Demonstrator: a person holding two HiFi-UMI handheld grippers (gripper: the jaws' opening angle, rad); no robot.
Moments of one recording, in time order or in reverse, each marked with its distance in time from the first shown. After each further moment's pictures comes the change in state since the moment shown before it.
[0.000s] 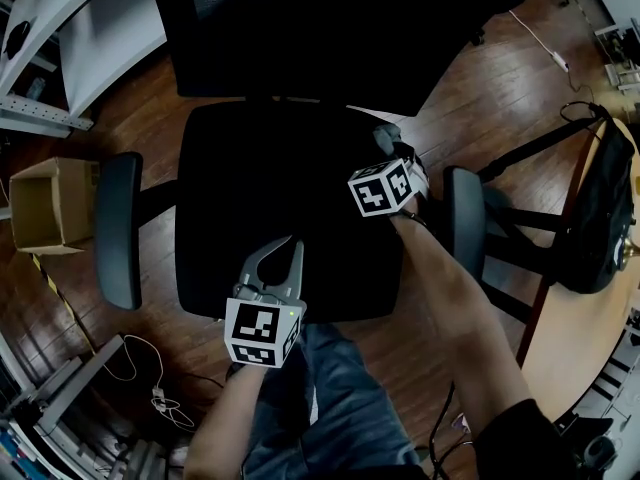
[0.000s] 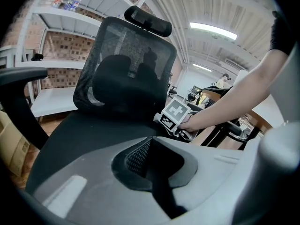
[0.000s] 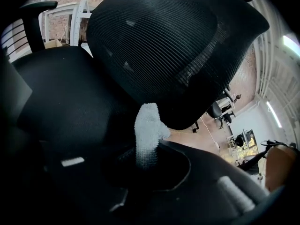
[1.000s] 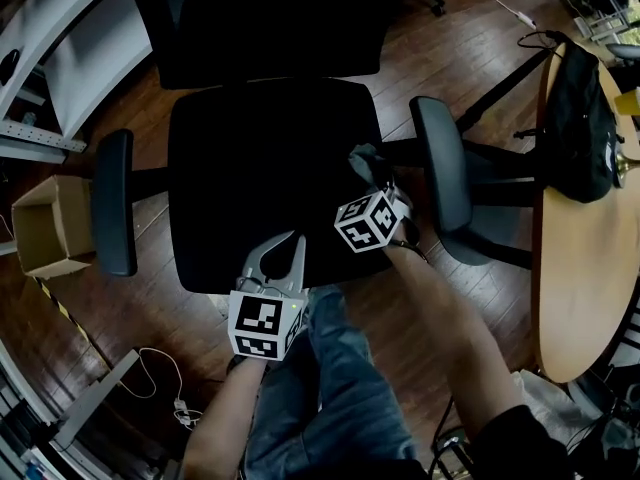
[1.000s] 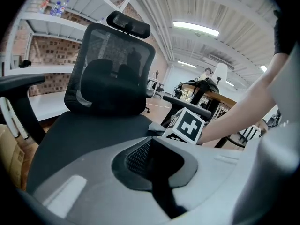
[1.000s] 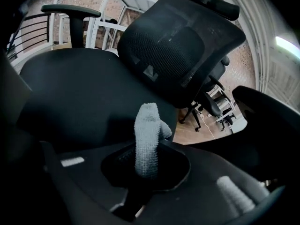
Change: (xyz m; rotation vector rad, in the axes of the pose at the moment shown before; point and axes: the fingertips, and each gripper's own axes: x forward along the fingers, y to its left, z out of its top) left arm -0.053 -0.054 -0.044 0.118 0.023 -0.123; right arm -0.100 0.081 -0.092 -0.017 -0.083 0.023
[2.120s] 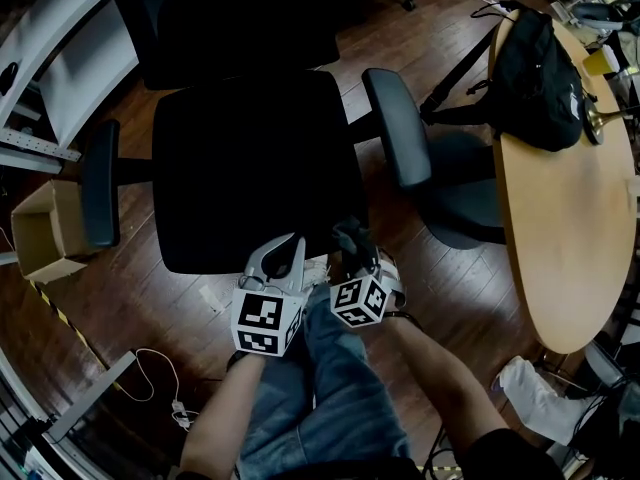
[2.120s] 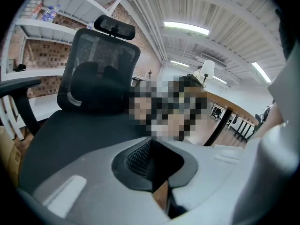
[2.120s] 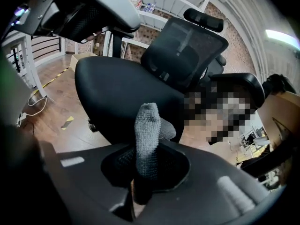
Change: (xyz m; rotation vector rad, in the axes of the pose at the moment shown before) left arm -0.022 -0.084 -0.029 0.050 0.003 -0.051; right arm -0.135 0.110 -0.127 0.032 -0.096 0.092
